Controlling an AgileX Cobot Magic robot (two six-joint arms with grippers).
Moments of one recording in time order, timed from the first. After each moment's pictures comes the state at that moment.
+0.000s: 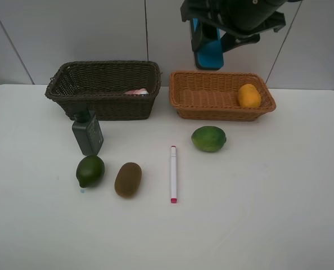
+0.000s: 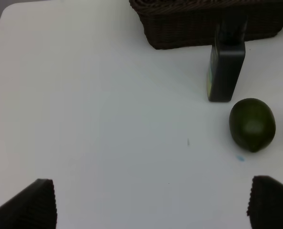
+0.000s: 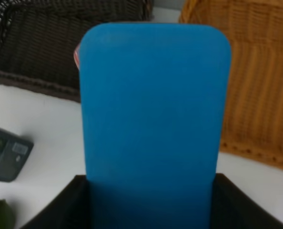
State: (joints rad) left arm -0.03 0.00 -0.51 0.01 1.06 0.04; right arm 0.59 1.61 -1.43 -0.13 0.76 0.36
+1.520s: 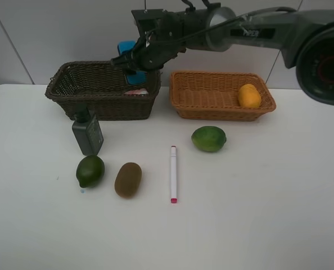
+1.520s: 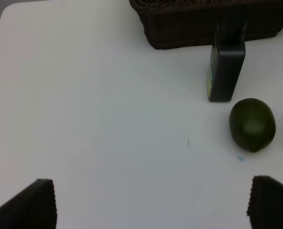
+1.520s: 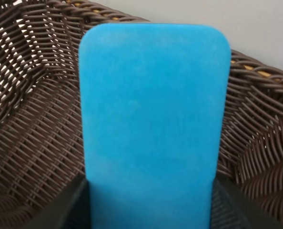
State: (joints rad) left arm -0.03 0.00 -0.51 0.01 1.06 0.04; right arm 0.64 2.35 -1.98 -0.05 0.41 0.10
